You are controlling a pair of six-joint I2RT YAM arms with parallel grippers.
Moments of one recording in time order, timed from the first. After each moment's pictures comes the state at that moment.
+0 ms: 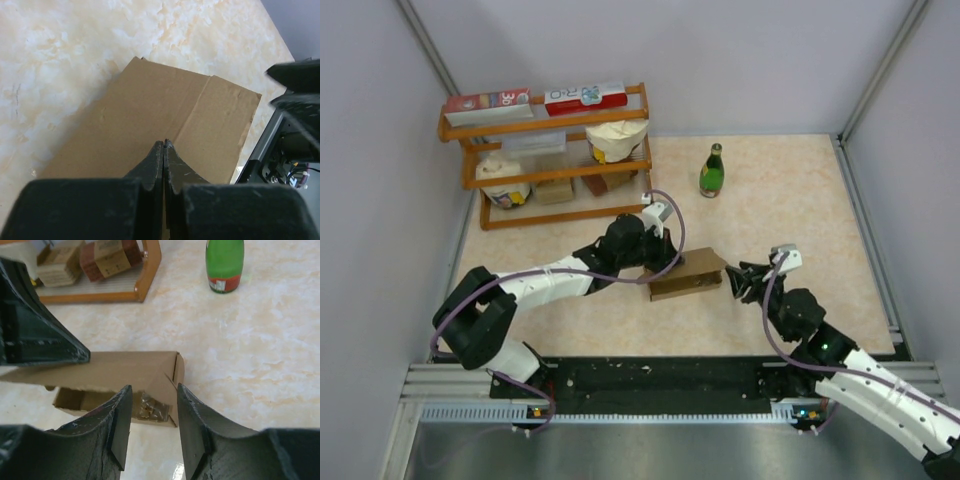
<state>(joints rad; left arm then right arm) -0.79 1.50 0.84 0.24 0.27 -0.47 0.81 0.37 0.16 0.10 0.40 0.28</state>
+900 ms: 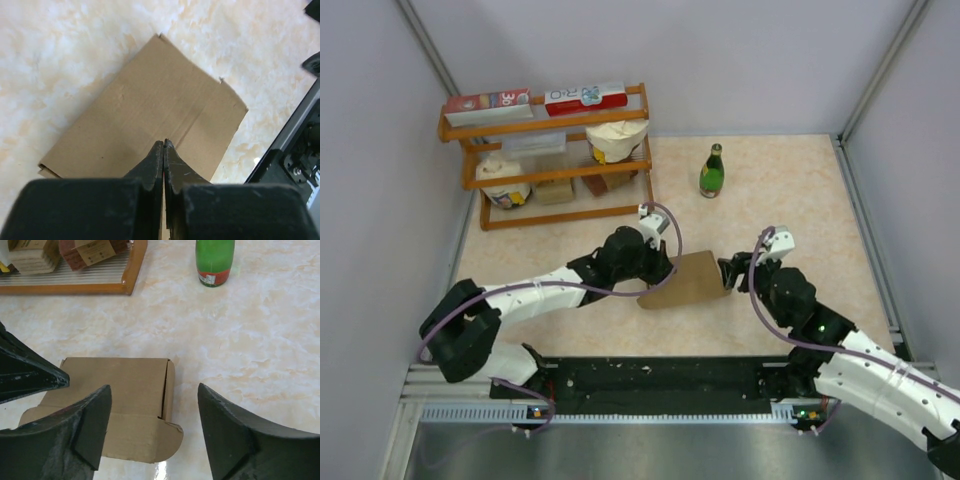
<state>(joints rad) -0.85 1.42 0.76 0.16 0.15 -0.44 0.81 0.55 0.37 -0.04 0.43 0.30</state>
